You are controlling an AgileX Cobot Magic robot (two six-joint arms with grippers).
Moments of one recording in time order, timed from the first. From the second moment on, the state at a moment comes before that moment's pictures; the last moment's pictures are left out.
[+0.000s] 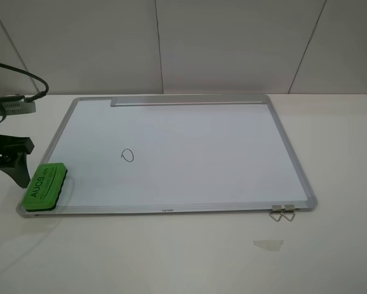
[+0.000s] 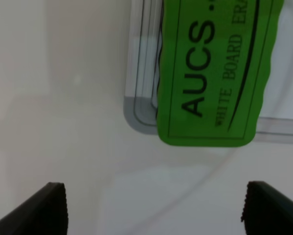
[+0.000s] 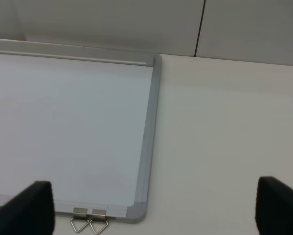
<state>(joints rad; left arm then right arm) 0.01 1.59 -0.85 -0.03 0.90 -0.11 0.01 0.00 -0.53 0.00 1.05 -0.05</state>
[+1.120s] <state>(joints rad) 0.01 1.83 -0.85 -0.22 0.63 0.04 0.01 0.00 -0.53 0.00 1.05 -0.05</state>
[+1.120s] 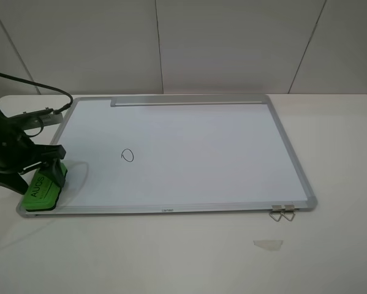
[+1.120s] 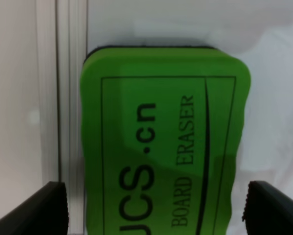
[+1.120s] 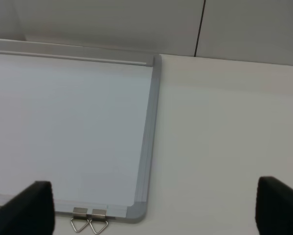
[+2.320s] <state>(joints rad) 0.01 1.86 -0.85 -0.23 0.61 0.01 0.01 0.00 -0.53 0.00 1.05 -0.05</state>
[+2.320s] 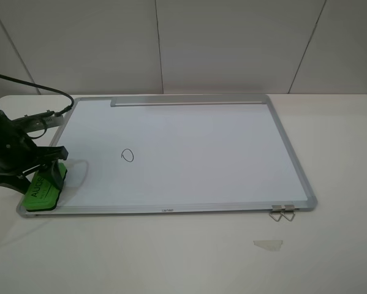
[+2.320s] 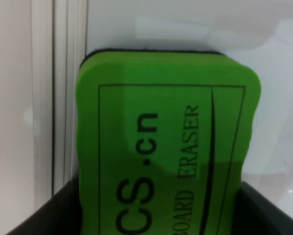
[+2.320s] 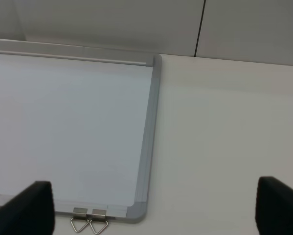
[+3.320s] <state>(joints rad) 0.01 1.68 -1.00 -0.26 0.83 0.13 0.01 0.00 -0.53 0.00 1.05 -0.05</state>
